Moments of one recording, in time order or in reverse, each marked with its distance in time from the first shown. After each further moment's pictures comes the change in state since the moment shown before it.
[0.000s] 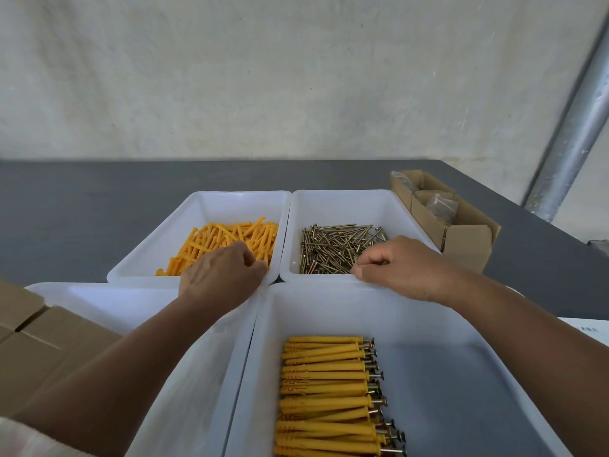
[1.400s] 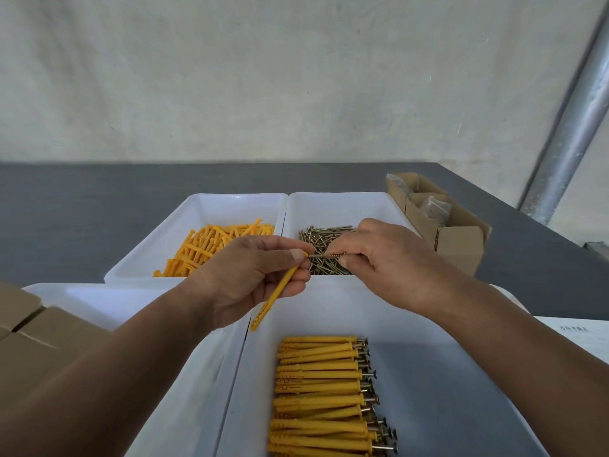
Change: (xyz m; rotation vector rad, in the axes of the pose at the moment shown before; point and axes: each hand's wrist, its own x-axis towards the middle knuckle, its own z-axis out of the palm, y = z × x) left_hand -0.032 0.045 -0.044 -1.417 -0.652 -0.097; right_hand -0.017 -0.032 0.000 -0.345 0.231 -0.305
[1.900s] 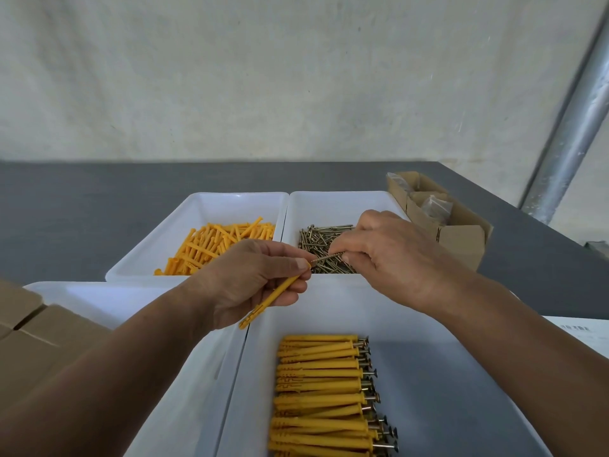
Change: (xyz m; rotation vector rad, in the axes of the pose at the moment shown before) left_hand -0.002 -0.001 0.000 0.117 -0.011 -0.069; right_hand -0.003 -0.006 -0.009 -0.127 0.011 -0.042
